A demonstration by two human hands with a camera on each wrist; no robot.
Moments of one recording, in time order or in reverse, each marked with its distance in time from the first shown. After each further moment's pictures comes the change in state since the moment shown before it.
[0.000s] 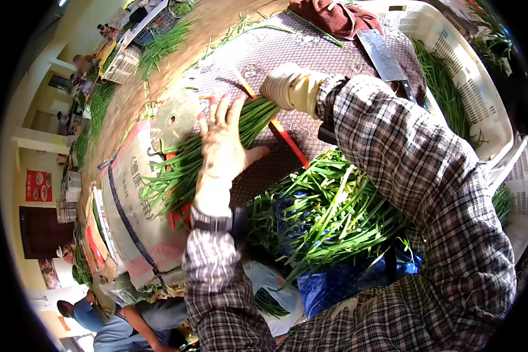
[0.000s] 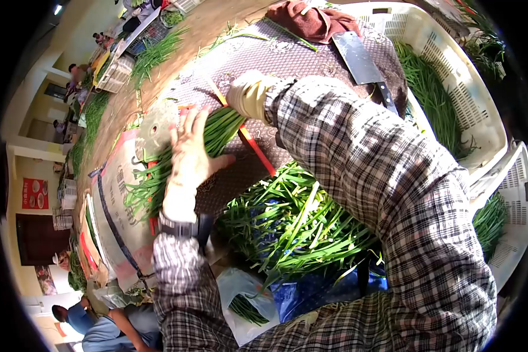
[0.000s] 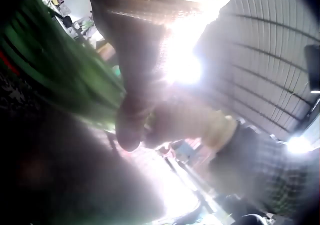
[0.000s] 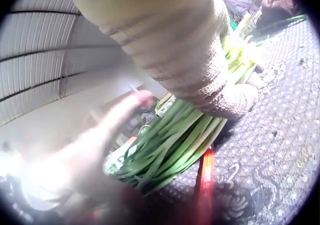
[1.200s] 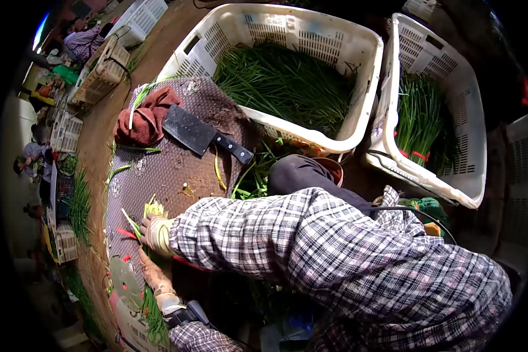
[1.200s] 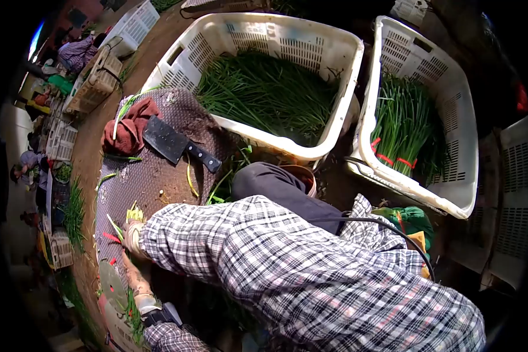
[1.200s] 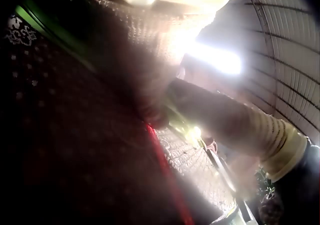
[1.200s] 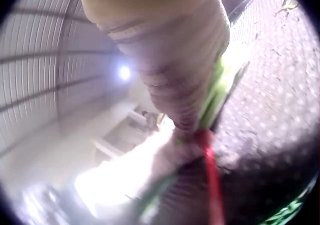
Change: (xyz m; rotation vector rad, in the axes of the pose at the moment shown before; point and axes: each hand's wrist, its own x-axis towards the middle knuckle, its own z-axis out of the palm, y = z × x) left_hand 0.027 -0.046 0.092 -0.364 -0.016 -0.020; right_hand -0.005 -0.053 0.056 -0.801 0.245 0.149
